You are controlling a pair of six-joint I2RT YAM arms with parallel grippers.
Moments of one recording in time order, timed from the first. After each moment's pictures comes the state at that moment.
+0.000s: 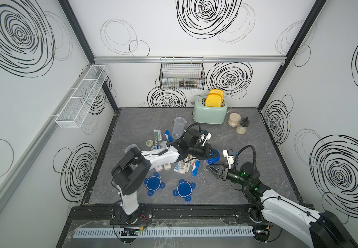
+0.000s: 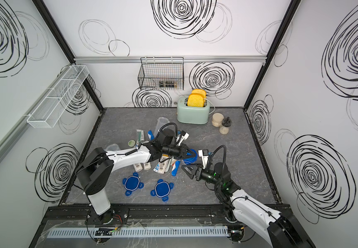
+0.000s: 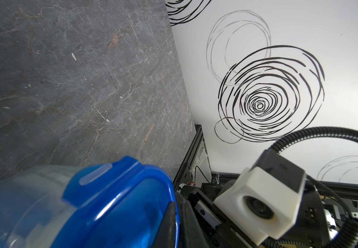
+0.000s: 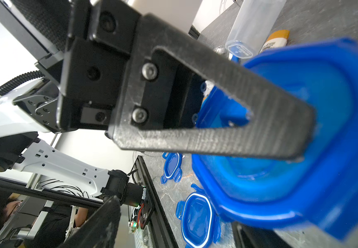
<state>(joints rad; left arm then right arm) -0.77 1.81 1.14 0.15 0.72 -0.95 0.59 0.83 0.08 0.61 -0.54 0.89</state>
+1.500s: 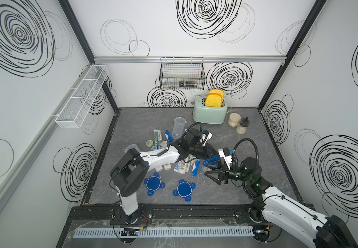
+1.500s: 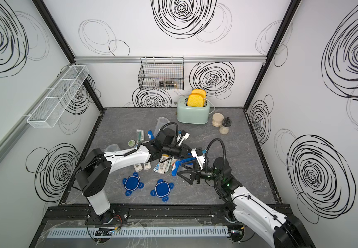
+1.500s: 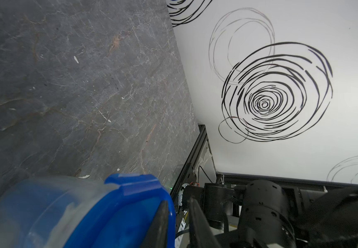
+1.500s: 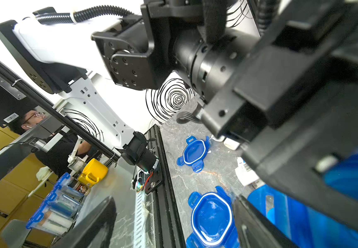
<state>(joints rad) -0.79 1.77 1.17 0.06 0.67 -0.90 0.60 0.78 0.23 0.44 -0.80 0.57</state>
